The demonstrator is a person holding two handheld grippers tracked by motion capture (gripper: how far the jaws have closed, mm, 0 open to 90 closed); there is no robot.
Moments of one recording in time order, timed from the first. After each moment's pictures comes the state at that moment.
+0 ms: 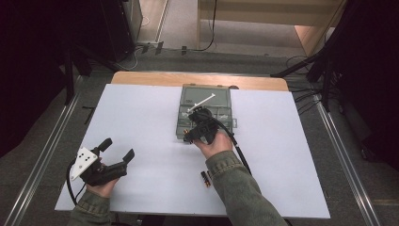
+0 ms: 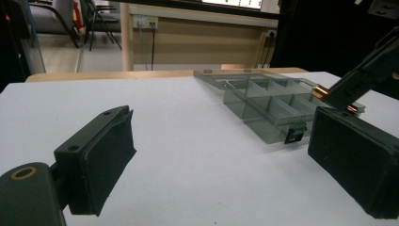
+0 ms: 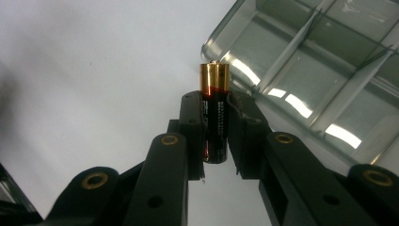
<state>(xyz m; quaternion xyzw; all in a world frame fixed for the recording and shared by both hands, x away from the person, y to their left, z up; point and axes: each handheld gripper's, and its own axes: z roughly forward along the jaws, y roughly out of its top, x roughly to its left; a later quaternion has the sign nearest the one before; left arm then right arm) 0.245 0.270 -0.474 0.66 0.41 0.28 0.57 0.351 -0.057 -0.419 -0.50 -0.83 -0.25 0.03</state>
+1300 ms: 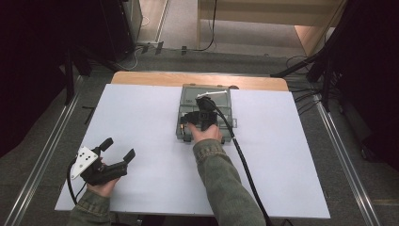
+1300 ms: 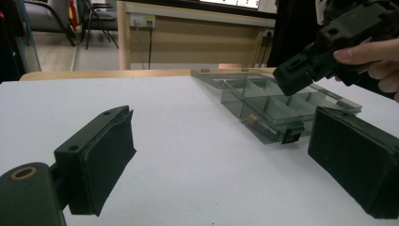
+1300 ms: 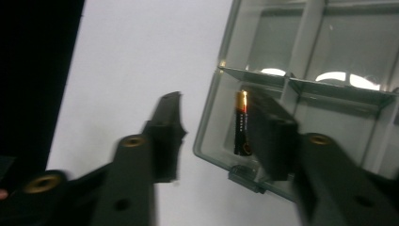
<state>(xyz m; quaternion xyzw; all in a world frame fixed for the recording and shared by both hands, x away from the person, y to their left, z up) 0.246 0.269 -0.474 0.66 0.41 0.27 0.57 0.397 -0.064 -0.443 -0.64 -0.67 -0.35 0.11</state>
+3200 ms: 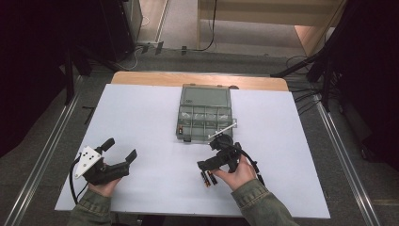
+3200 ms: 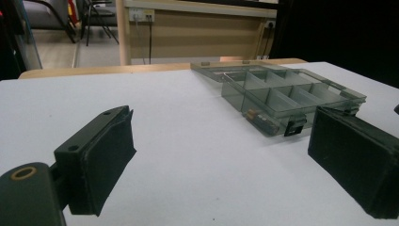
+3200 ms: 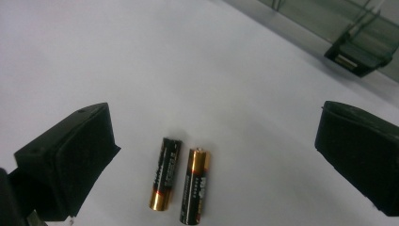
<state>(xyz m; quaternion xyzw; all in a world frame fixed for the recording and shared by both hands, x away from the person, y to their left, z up) 0.247 0.265 -0.475 0.67 0.41 0.27 0.56 0.281 -0.107 -0.453 -0.50 -0.83 -0.23 -0.01</state>
